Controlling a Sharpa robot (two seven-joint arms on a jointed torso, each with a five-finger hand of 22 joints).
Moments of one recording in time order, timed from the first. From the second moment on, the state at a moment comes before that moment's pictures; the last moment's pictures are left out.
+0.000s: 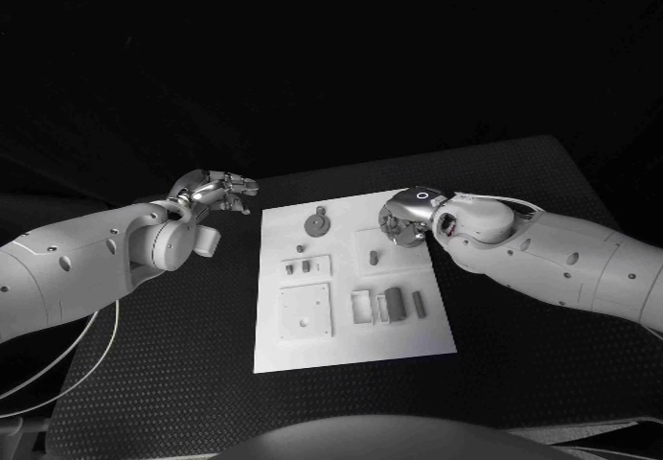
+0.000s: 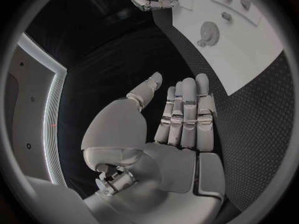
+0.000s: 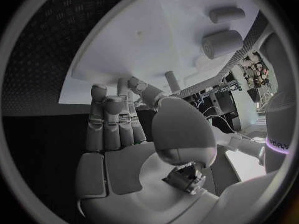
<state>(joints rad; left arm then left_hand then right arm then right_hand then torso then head) 1.19 -0.78 -0.09 1.16 -0.18 -0.26 0.23 1.09 -0.08 0.46 -0.29 0.06 0.94 0.16 0.27 0.48 1.17 0.10 0.07 0.32 1.06 -0.01 1.06 0.39 0.03 1.13 -0.10 0.19 1.19 1.15 -0.64 -0.06 1.21 -1.84 -0.18 -0.03 1.18 -0.05 0.64 -0.29 0.12 0.98 0.13 0.30 0.56 1.30 0.04 0.10 0.58 1.25 -0.07 1.20 0.80 0.25 1.12 0.02 0.76 1.31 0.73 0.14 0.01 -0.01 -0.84</state>
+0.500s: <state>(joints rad) 1.19 -0.78 -0.09 1.16 -0.18 -0.26 0.23 1.09 -0.08 0.46 -0.29 0.06 0.94 0.16 0.27 0.48 1.17 0.10 0.07 0.32 1.06 -0.01 1.06 0.39 0.03 1.13 -0.10 0.19 1.19 1.15 -0.64 -0.06 1.21 -1.82 -0.19 -0.03 1.16 -0.05 0.64 -0.28 0.12 1.00 0.12 0.31 0.57 1.32 0.03 0.10 0.59 1.25 -0.08 1.20 0.80 0.25 1.13 0.01 0.76 1.31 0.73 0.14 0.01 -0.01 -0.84</state>
